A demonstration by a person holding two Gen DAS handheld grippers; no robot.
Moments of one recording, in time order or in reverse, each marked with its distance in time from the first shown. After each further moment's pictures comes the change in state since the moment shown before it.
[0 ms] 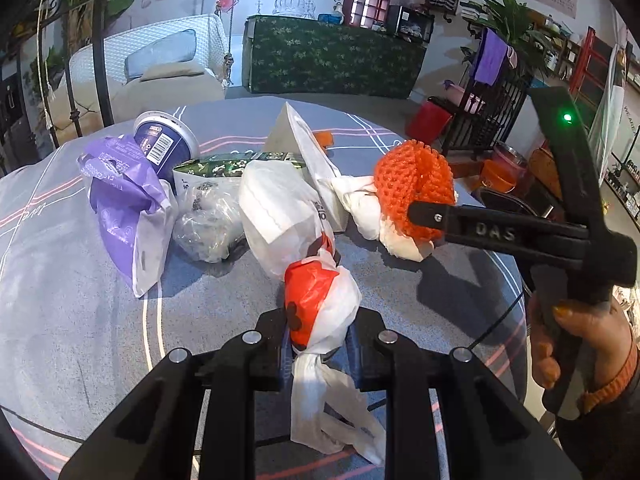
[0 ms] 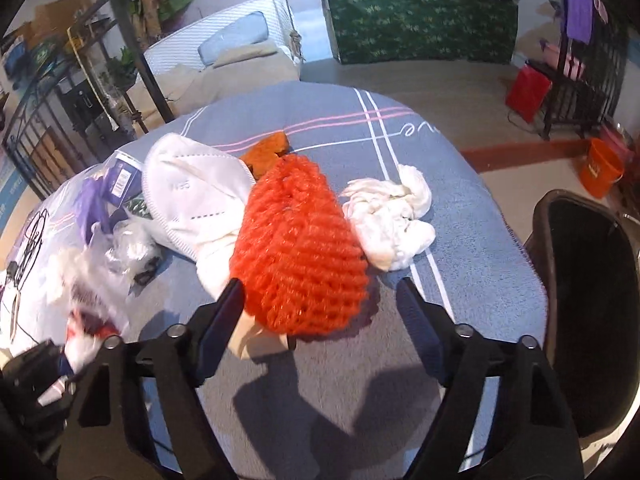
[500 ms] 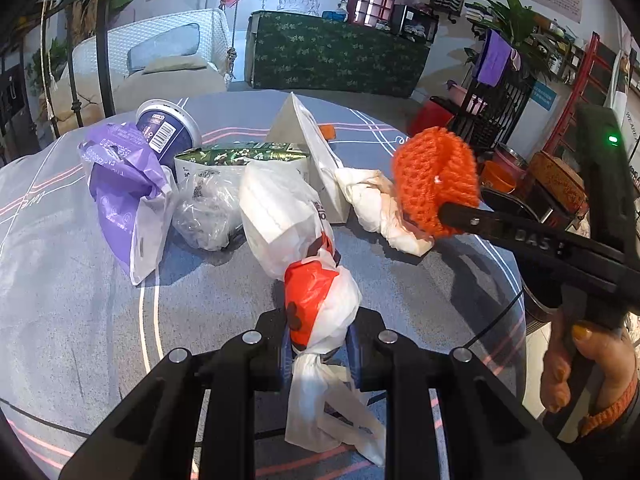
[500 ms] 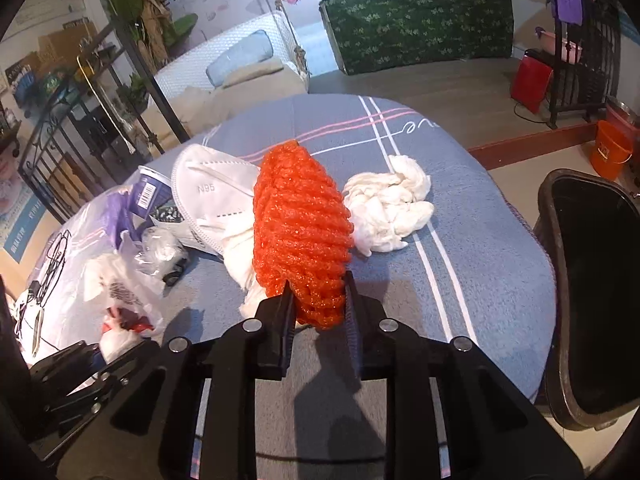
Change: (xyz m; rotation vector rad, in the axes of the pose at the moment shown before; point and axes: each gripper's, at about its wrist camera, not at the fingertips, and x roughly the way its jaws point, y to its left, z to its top) left arm 0.001 0.005 -0.005 -0.021 0.009 -0.003; right arm -0.028 -0.004 -0.027 0.065 -0.079 0.085
